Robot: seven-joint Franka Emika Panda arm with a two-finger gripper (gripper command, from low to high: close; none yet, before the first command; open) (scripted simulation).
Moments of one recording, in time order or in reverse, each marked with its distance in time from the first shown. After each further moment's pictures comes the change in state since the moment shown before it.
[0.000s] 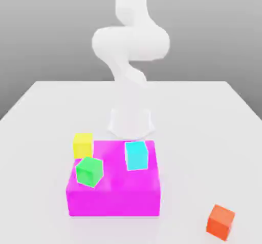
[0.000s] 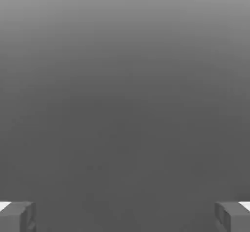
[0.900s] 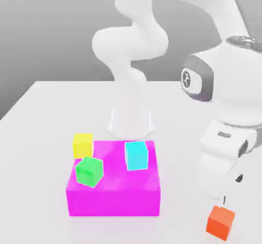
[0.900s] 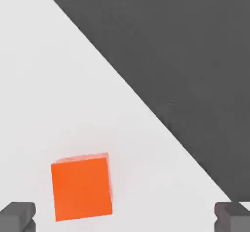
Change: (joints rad) arm 0.282 0.987 0.100 -0.086 -0.070 0.358 -0.433
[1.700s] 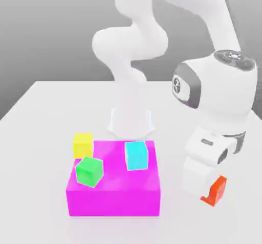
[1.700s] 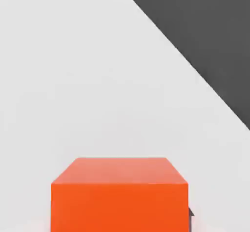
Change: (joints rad) arm -0.054 -0.225 -0.044 -0.142 0.060 -0.103 0.056
